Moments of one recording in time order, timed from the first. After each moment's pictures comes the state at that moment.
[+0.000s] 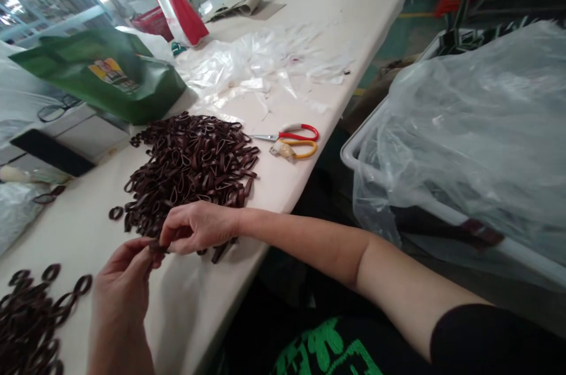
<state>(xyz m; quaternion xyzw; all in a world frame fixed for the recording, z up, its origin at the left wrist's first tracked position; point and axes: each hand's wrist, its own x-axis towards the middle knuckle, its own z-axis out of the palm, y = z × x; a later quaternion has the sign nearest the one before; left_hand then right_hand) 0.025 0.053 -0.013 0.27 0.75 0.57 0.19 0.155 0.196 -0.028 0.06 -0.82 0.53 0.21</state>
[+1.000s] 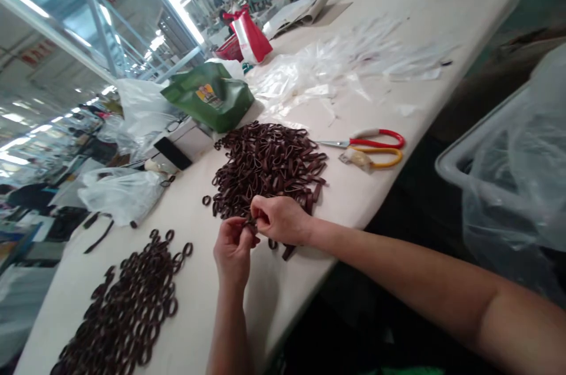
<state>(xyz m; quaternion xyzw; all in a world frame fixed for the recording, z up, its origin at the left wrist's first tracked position) 0.052 0.065 -0.027 0.37 0.73 0.56 0.16 0.156 0.187 -0.030 -0.17 -0.86 0.38 0.30</state>
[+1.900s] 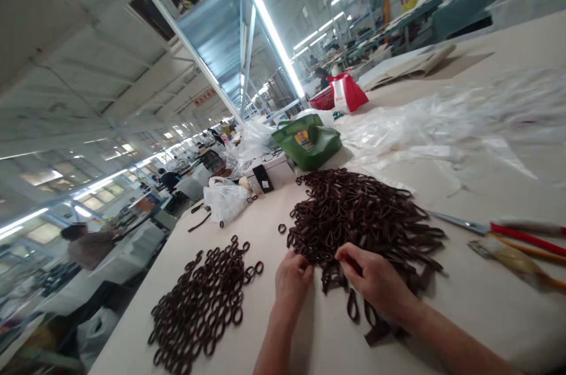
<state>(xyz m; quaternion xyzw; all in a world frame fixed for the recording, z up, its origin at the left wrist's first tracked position) -0.008 0.066 -0.036 0.39 0.87 0.30 0.03 0.153 0.206 -0.043 -0.13 -0.82 0.44 0.33</state>
